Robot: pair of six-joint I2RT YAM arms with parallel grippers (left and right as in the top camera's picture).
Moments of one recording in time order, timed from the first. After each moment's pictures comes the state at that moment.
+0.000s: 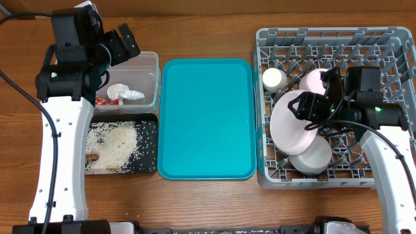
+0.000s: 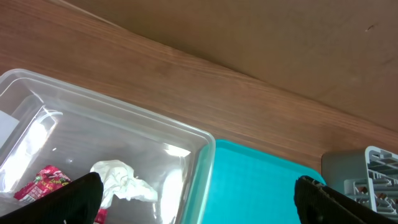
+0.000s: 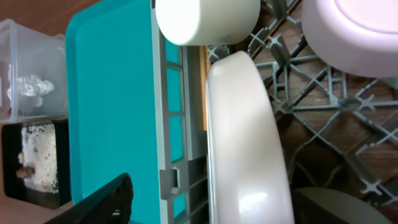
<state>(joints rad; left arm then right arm) 0.03 1.54 1.62 -0.76 0.04 -0.36 -0.07 1.34 1.11 -0.88 -0.45 0.20</state>
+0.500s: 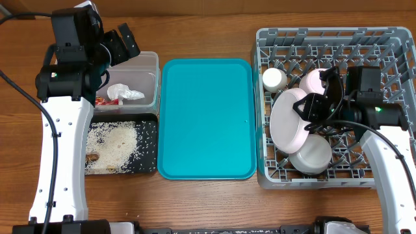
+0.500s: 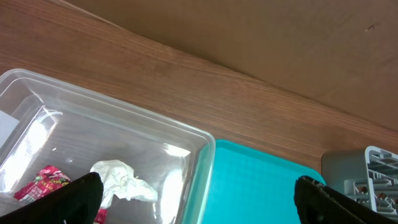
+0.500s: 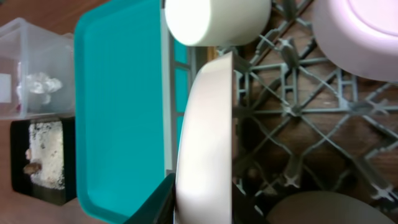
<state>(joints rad) 0.03 1.54 1.62 -0.76 0.04 -0.36 -0.07 1.34 1.11 -0.87 -0.50 0.18</state>
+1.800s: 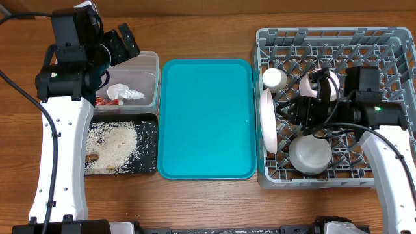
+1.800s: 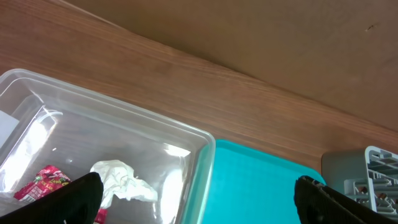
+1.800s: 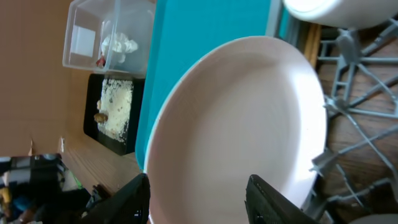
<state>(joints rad) 0.03 1.54 1.62 -0.76 0.04 -0.36 -0.04 1.34 1.13 -0.92 -0.76 0.07</state>
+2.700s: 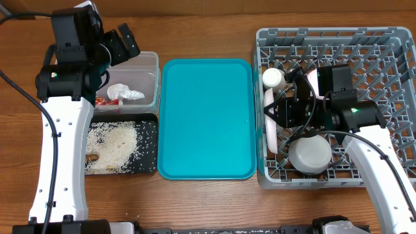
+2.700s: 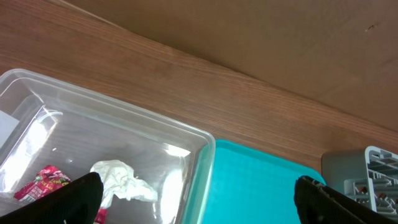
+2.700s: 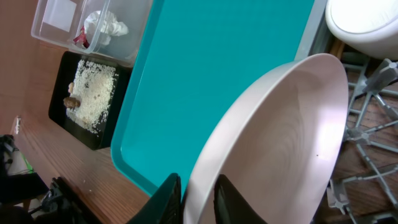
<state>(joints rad) 0.03 1.54 1.62 -0.76 0.04 -0.36 0.13 1.34 1.12 -0.83 -0.60 0.07</state>
